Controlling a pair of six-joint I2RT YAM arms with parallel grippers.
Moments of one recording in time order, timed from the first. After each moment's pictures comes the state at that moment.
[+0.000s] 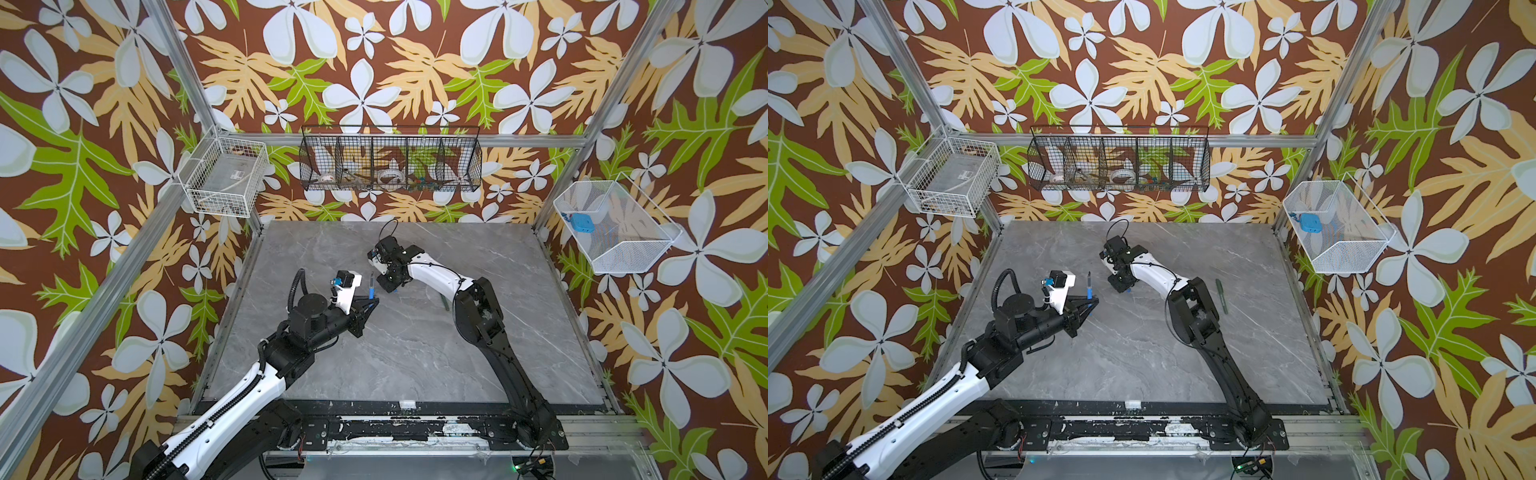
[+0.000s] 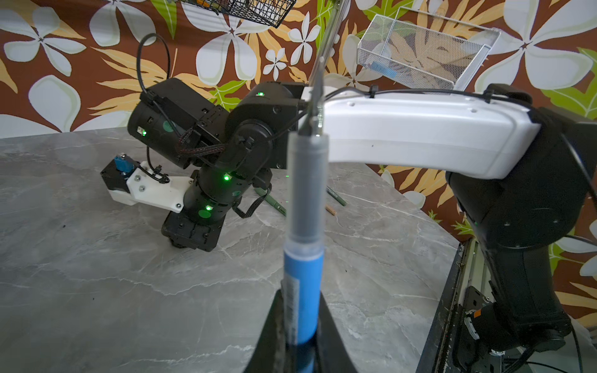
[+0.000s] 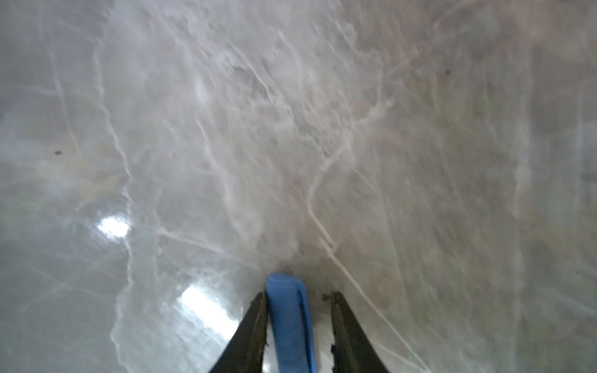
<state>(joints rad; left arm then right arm) -0.56 0.85 0.61 0.01 0.26 -0.27 0.64 2.53 2.20 -0.89 0.04 -0.15</state>
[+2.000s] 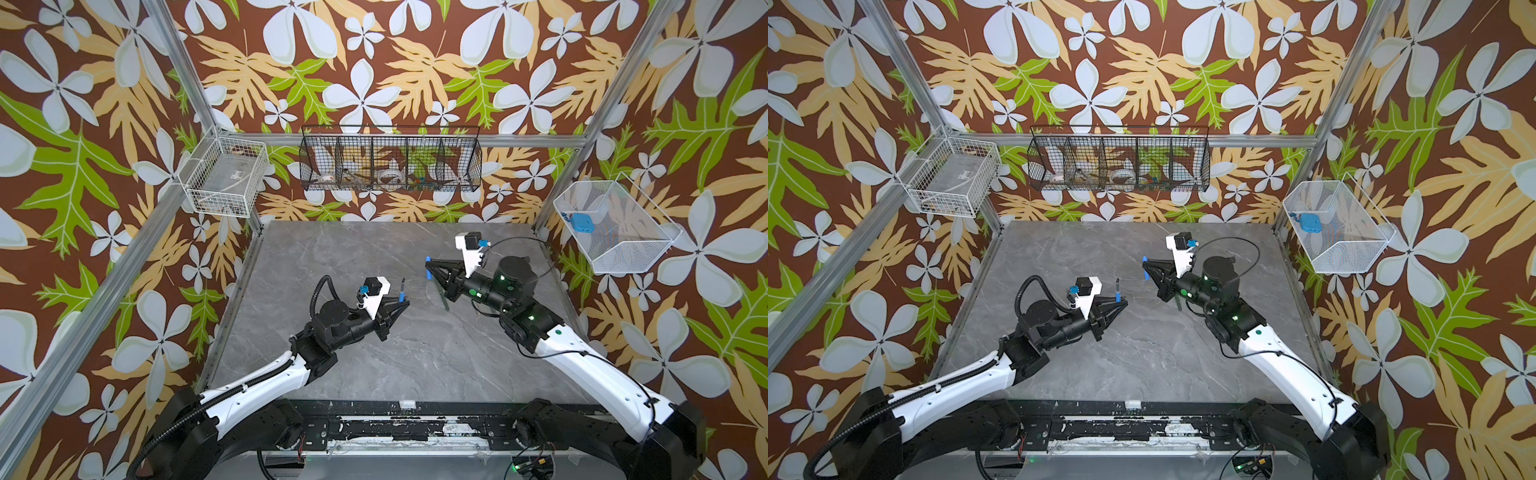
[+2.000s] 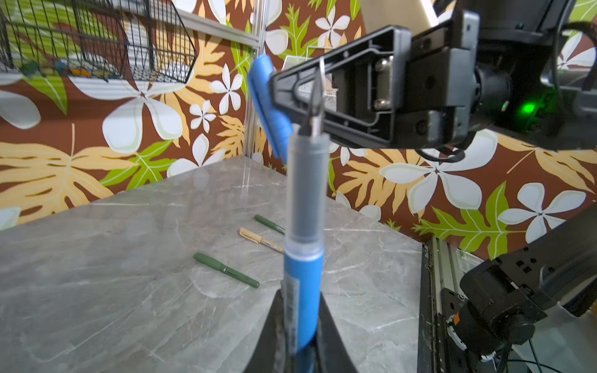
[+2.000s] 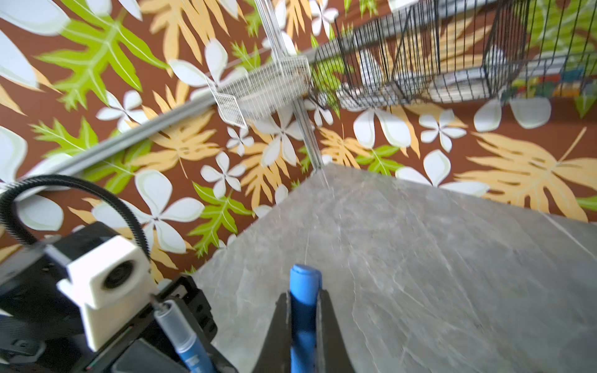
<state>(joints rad) -0.75 1.06 0.55 0.52 0.29 -0.19 0.52 1.08 0.89 0.18 -0.41 0.33</state>
